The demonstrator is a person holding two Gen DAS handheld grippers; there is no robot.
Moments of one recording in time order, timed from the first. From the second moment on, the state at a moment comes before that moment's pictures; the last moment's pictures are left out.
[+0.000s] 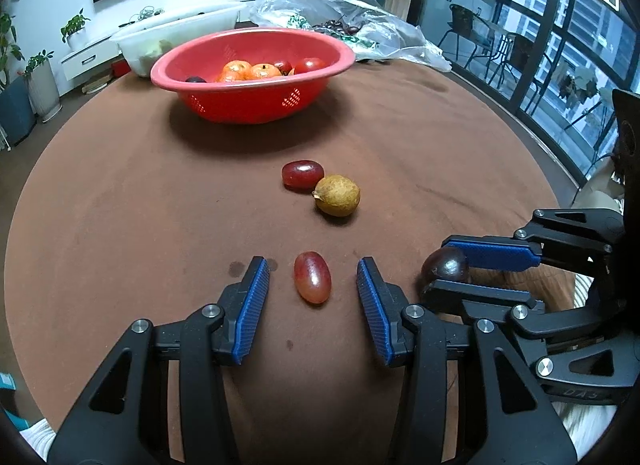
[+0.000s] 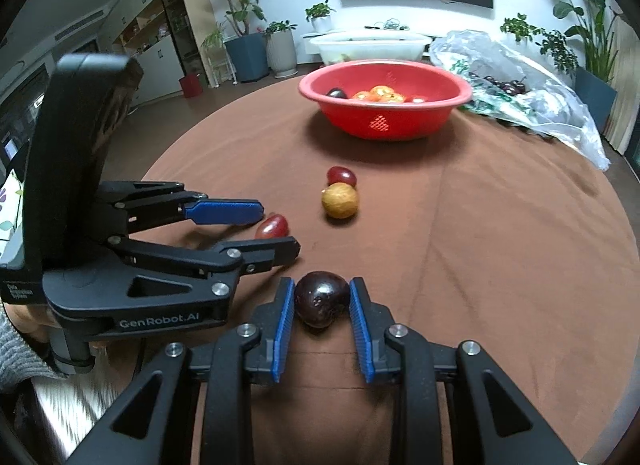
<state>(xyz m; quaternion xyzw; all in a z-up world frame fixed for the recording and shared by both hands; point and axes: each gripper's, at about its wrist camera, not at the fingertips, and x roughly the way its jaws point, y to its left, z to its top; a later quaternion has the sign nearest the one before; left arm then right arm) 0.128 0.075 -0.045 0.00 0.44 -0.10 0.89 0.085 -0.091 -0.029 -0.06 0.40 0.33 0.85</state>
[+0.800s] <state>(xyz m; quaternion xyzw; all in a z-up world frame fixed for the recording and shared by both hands) 0.119 0.071 -0.044 0.02 0.43 -0.11 0.89 0.092 -0.099 -0.026 -0.03 0.41 0.33 0.85</state>
